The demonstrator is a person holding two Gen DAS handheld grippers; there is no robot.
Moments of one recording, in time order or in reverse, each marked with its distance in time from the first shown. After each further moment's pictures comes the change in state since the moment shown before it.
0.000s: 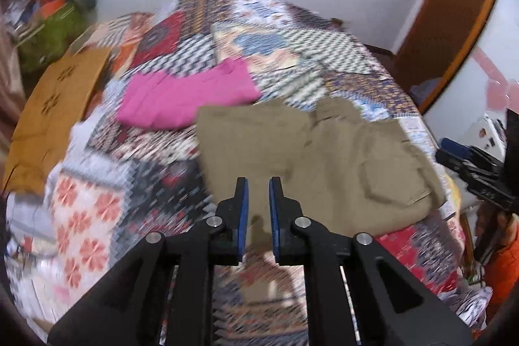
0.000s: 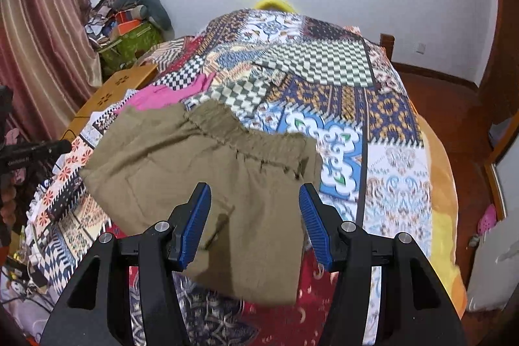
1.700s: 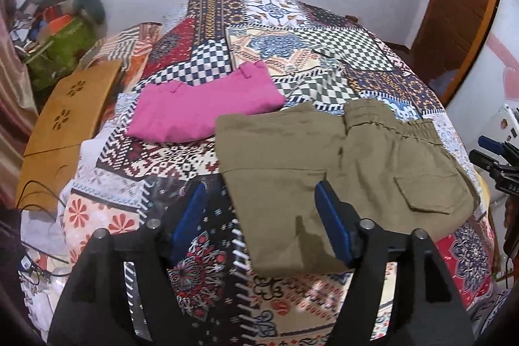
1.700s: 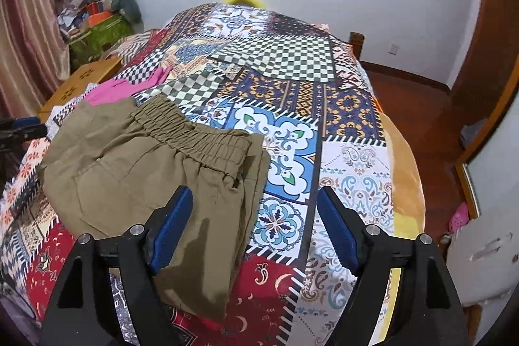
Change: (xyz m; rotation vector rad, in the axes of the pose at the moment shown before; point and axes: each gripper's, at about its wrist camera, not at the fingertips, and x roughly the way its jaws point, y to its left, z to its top) left arm 0.024 0.023 -0.007 0.029 -0.025 0.121; right arm -0.001 -0.034 -0.008 0.019 0.035 -0.157
